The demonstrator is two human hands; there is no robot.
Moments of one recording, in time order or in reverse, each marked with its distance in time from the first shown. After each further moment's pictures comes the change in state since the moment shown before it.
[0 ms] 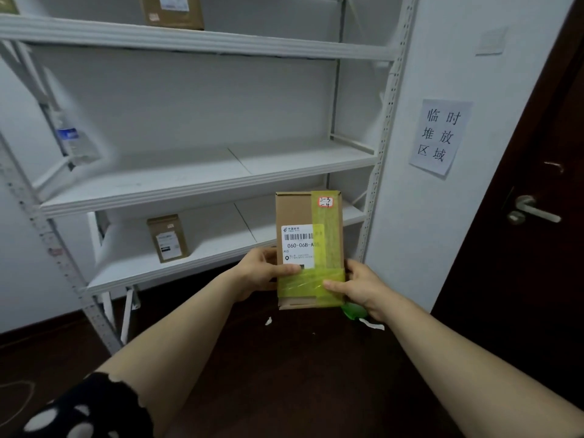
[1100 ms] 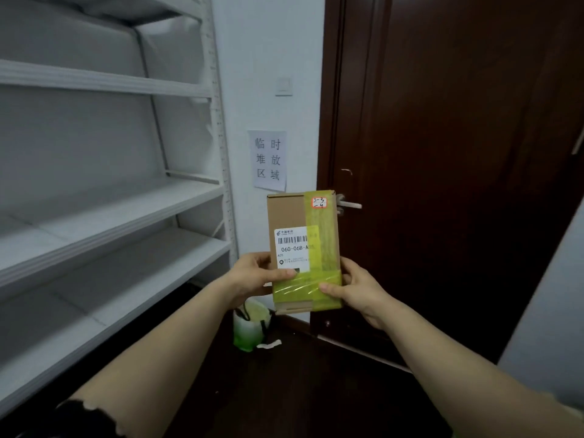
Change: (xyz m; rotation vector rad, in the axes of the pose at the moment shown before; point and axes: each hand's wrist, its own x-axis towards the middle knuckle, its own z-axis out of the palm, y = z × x) left_hand 0.073 0.079 0.127 0.094 -0.591 0.176; right_hand -0.085 0.007 -0.097 0.209 0.618 0.000
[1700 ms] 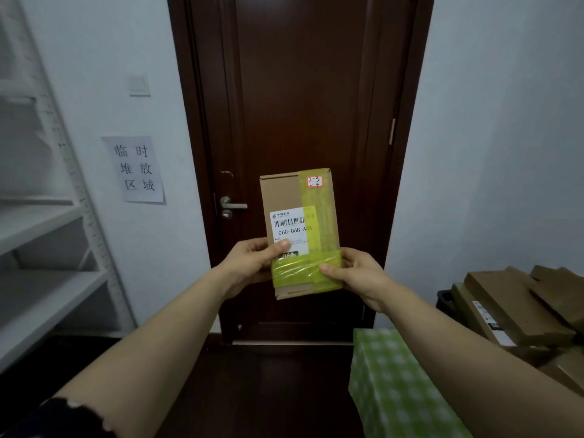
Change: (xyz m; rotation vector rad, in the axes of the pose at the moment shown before) left_hand 0.020 0.054 0.199 -0.026 -0.347 0.088; right_hand -0.111 0.006 -0.173 0.116 0.395 -0.014
